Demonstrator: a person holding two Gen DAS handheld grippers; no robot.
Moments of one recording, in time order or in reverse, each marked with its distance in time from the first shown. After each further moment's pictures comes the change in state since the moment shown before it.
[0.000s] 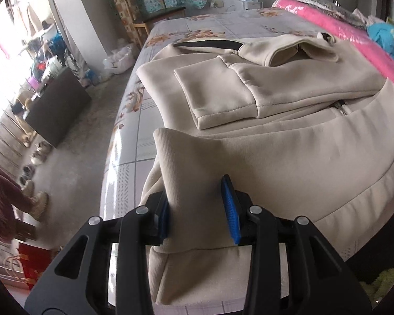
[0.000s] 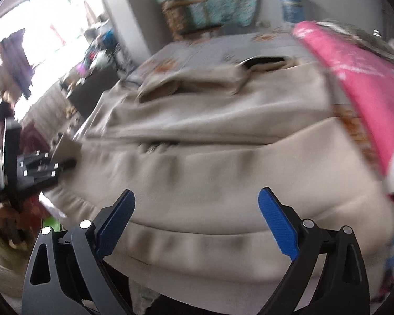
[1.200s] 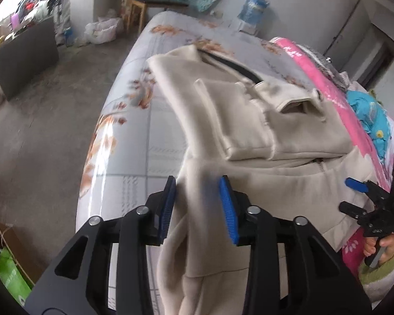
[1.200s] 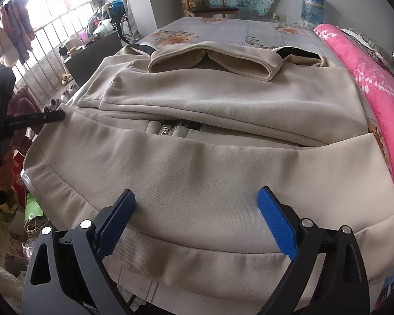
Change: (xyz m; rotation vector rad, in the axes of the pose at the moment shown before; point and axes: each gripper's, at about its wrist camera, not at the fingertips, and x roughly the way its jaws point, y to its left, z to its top) left arm 0.022 0.084 0.011 -0.280 -0.041 -0.410; right arm 0.059 0.060 -0.003 -0.166 0.151 -0.017
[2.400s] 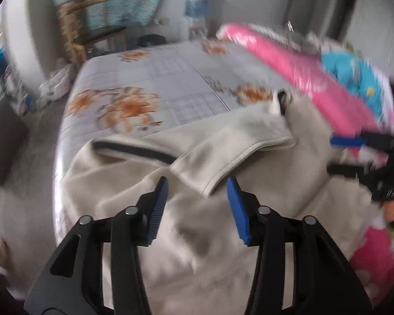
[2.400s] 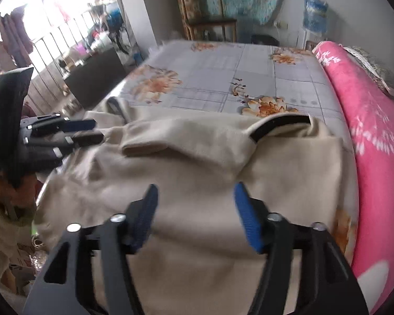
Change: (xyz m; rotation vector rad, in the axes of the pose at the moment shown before) left arm 0.033 -0.113 0.106 0.293 0.007 0.000; right arm -0.030 -0.047 0.098 0.003 -0.042 0.063
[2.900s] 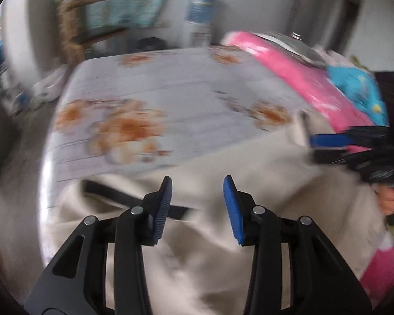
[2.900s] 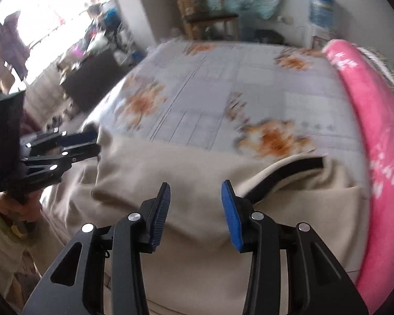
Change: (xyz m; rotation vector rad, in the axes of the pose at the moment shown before) left arm 0.075 0.008 0.044 0.035 0.012 -0.054; right arm 0.094 -0.029 0.077 -0.006 0.127 -0.015
